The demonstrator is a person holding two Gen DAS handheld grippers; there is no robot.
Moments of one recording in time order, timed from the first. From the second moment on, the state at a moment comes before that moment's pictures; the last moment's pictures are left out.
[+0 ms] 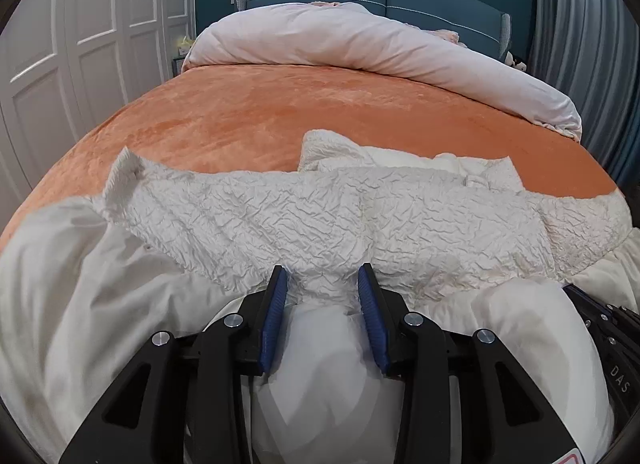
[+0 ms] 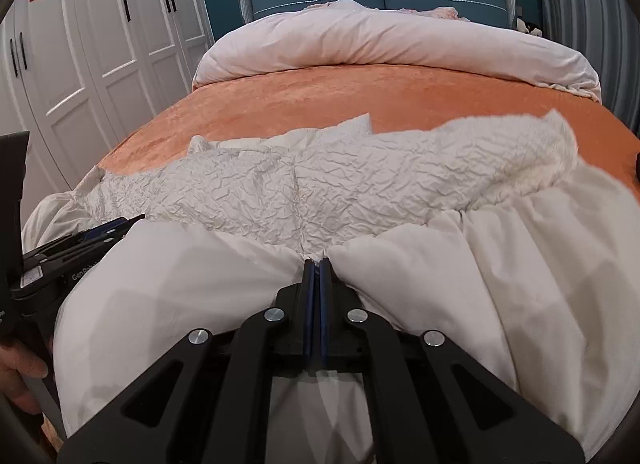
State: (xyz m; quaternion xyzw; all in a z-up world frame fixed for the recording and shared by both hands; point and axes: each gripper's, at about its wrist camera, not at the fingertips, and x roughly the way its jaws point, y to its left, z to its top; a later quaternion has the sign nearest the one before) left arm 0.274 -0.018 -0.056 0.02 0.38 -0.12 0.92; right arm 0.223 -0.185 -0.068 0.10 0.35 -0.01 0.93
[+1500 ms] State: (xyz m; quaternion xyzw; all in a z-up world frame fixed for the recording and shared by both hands) left arm 0.320 0.018 -0.054 0.07 0.40 -0.04 0.91; right arm 0.261 -0.234 -0.070 0.12 0.39 -0.05 0.91
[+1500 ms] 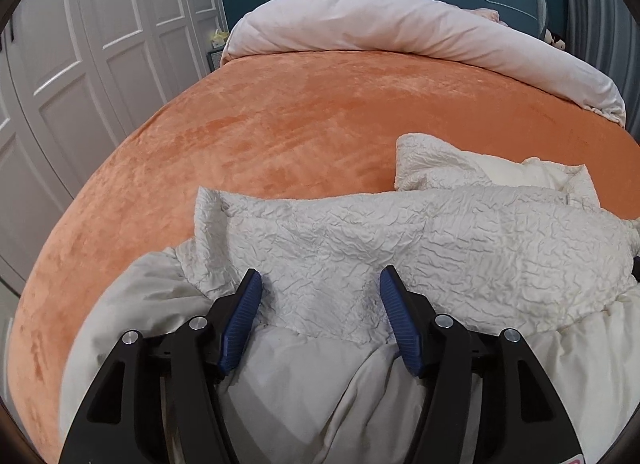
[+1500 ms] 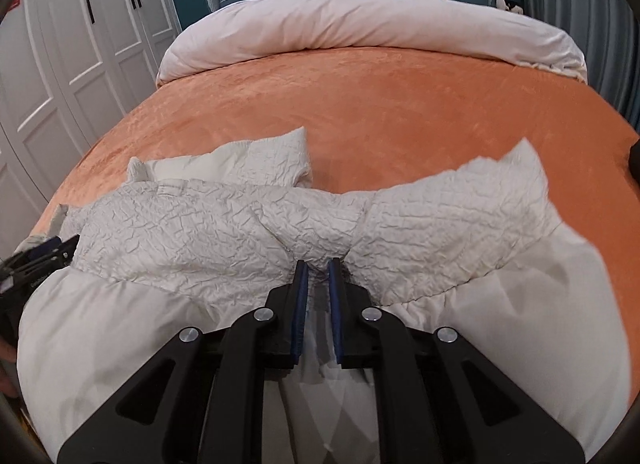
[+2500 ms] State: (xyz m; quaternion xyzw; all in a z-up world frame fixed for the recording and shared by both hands) left arm 0.166 0.204 -0.037 -0.15 0.47 0.05 0.87; right arm 0.216 -0.070 -0.061 0.05 0.43 0.00 0.90
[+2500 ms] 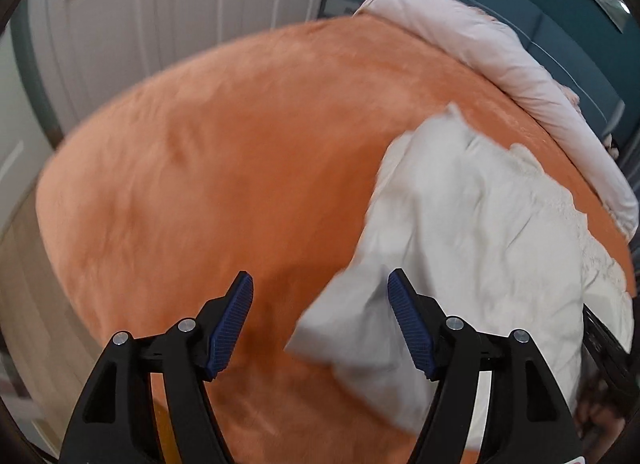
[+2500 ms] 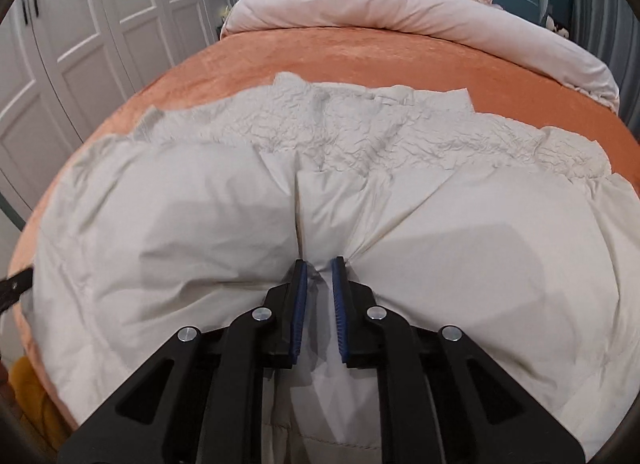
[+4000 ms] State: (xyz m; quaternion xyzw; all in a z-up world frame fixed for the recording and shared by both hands) left arm 0.173 0.152 0.029 -0.20 0.40 -0.14 0.88; right arm 0.203 -0.052 -0.036 0.02 0.45 -0.04 0.89
